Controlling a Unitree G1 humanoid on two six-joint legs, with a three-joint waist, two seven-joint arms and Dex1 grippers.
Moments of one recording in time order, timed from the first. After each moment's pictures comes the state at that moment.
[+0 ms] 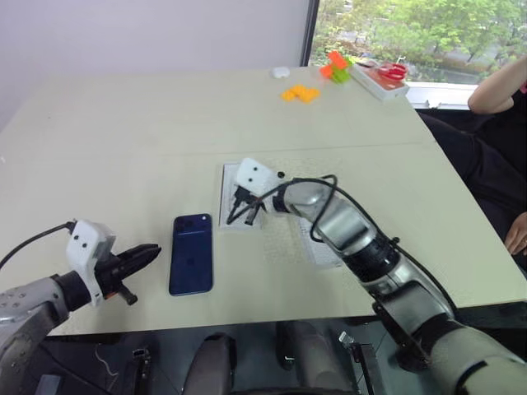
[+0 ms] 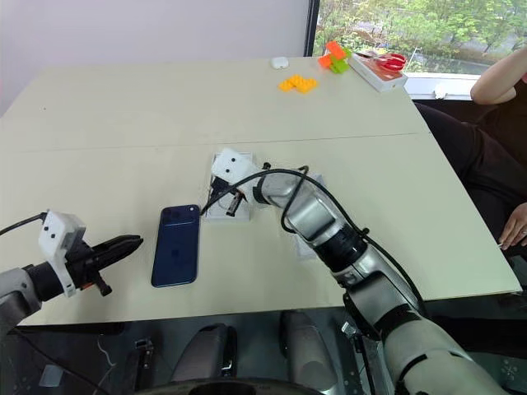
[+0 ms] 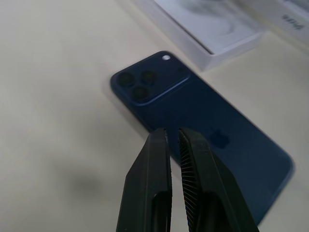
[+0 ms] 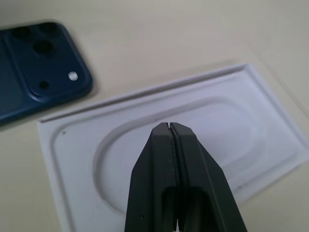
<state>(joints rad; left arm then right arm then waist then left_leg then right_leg) 0.33 0.81 0.46 -0.52 -0.74 0.60 -0.73 -0.88 -0.22 0.54 0.12 0.00 0.80 0.61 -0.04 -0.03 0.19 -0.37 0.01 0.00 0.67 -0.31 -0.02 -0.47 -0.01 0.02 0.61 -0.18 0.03</state>
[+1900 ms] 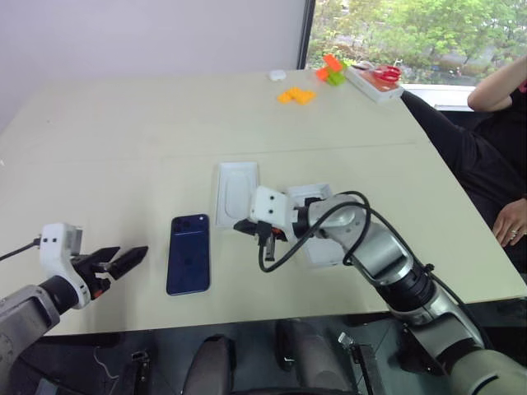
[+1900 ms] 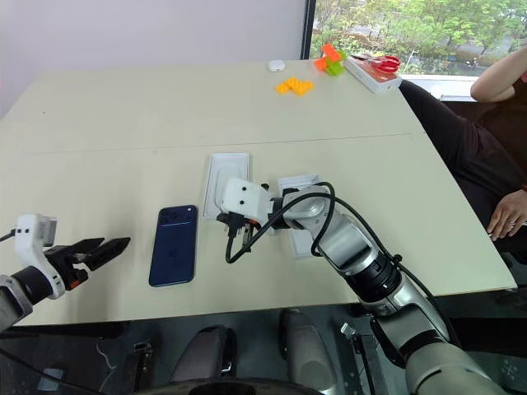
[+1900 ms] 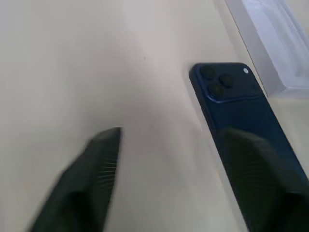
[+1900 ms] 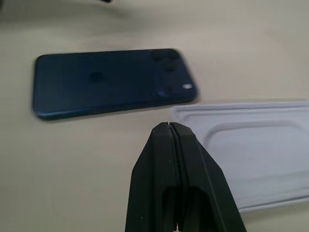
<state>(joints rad) 0.24 0.74 0.65 -0.45 -1.06 1.14 -0.33 -0.64 -0.41 0.51 -0.26 0.08 0.67 0.90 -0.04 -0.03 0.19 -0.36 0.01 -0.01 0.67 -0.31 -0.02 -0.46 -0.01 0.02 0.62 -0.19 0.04</state>
